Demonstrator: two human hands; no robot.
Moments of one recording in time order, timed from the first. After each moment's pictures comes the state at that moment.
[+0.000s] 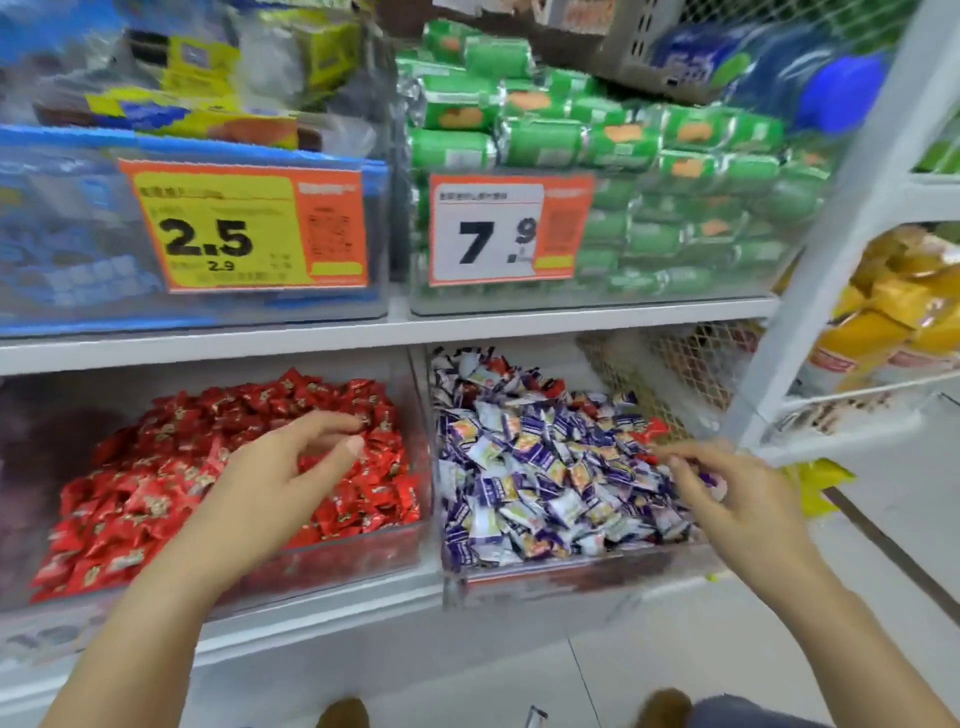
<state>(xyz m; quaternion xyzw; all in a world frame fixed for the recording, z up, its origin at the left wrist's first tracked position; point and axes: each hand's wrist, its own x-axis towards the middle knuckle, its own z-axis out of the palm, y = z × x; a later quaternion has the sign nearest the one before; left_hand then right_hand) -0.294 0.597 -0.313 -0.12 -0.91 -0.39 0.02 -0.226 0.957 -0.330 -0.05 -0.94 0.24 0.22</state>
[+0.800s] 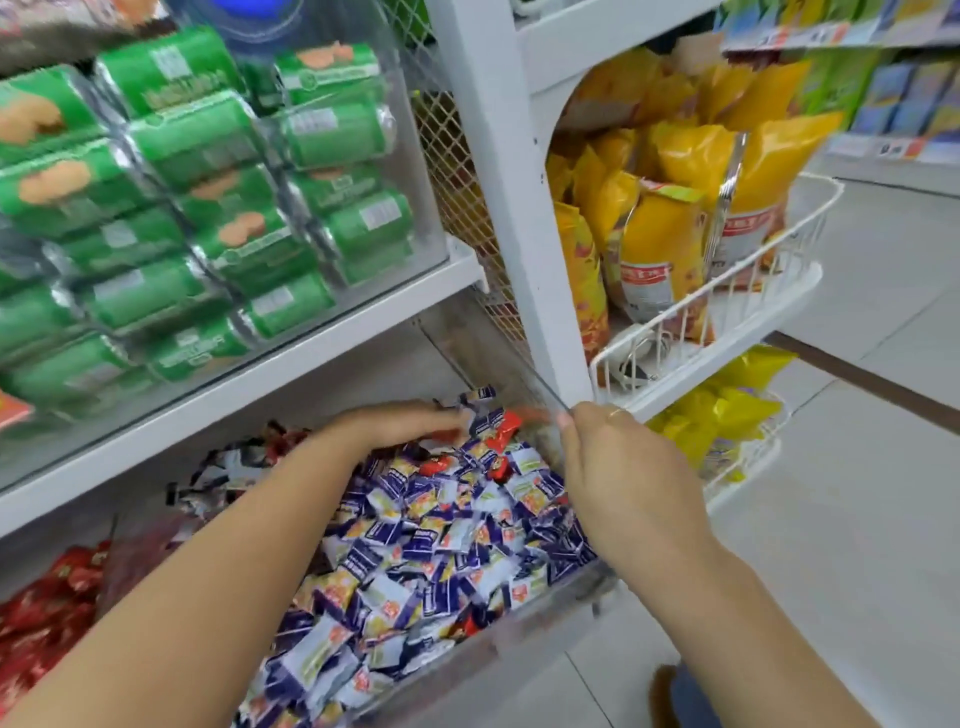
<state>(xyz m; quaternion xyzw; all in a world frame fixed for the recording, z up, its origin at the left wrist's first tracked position) -0.442 0.921 -0.342 -0.21 -0.90 -0.07 -0.38 -0.251 1.054 -0.352 -0.19 -0.95 0.18 0.18</state>
